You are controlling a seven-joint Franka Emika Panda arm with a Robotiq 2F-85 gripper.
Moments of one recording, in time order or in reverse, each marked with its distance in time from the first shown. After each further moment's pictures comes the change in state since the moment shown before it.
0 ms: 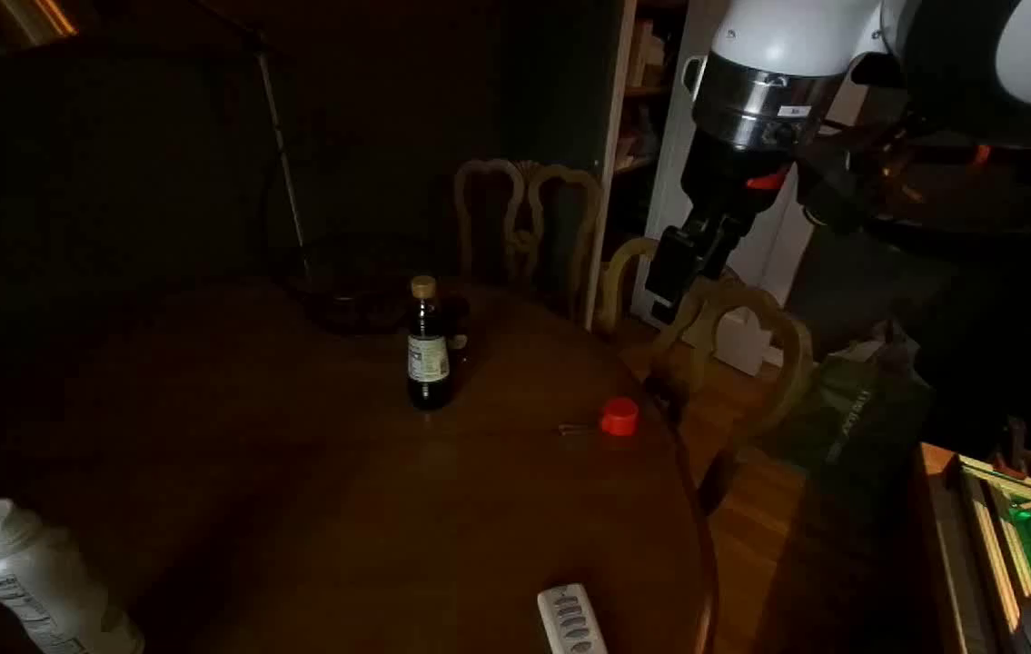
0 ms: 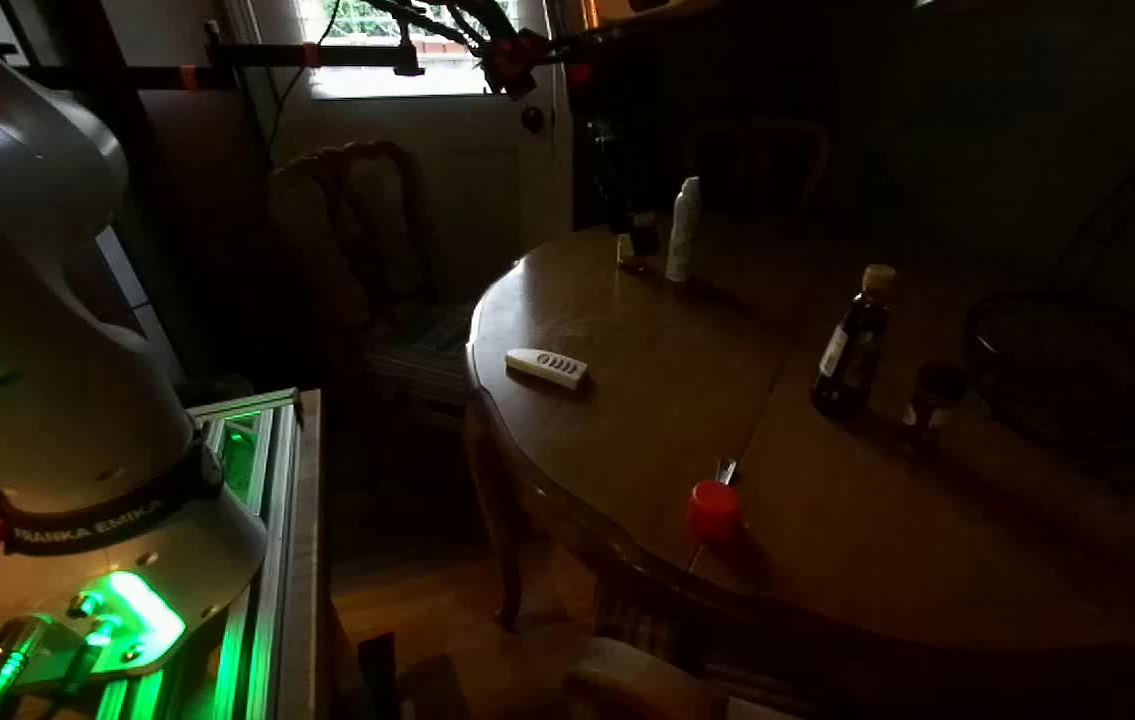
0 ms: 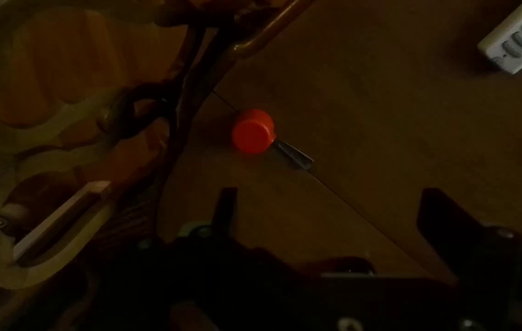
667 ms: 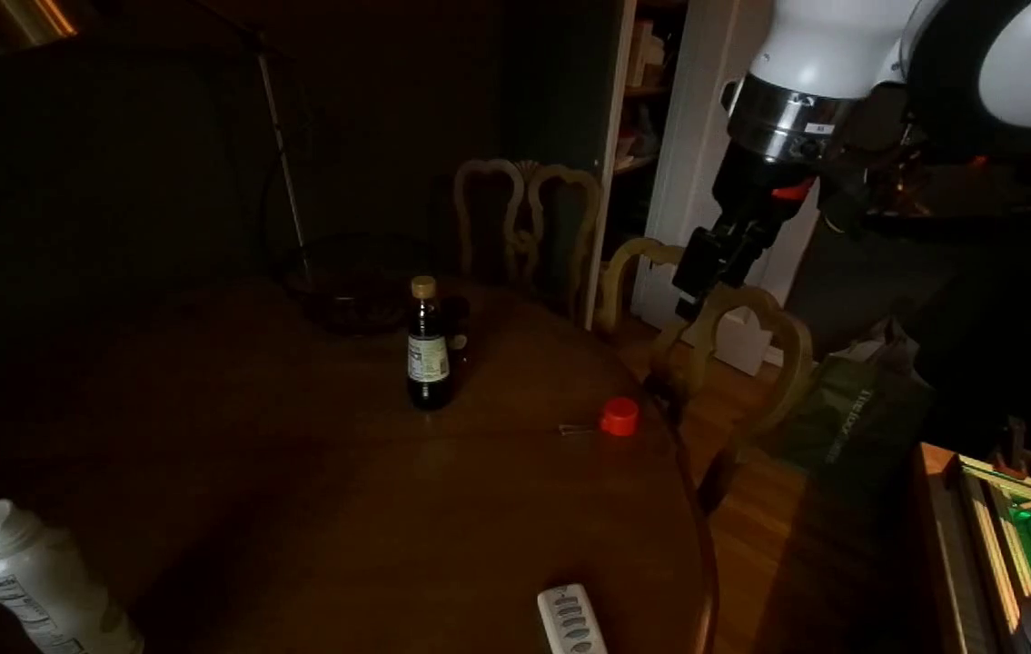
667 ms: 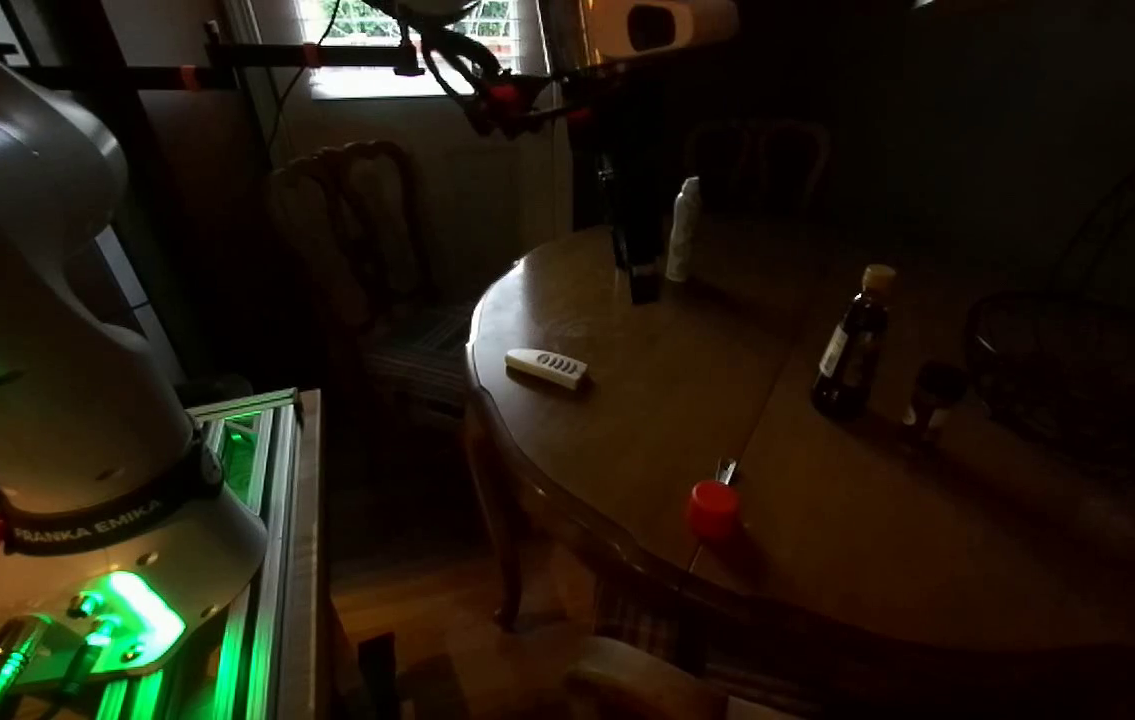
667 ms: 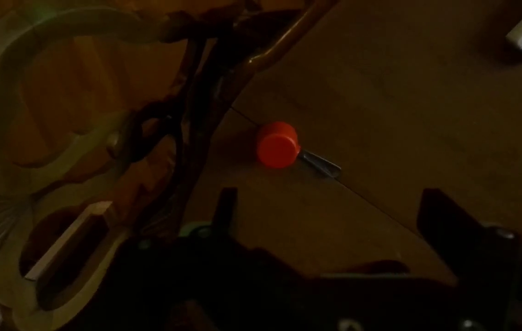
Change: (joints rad) arm 0.003 -0.047 -0.134 -0.107 0.021 0.096 -0.047
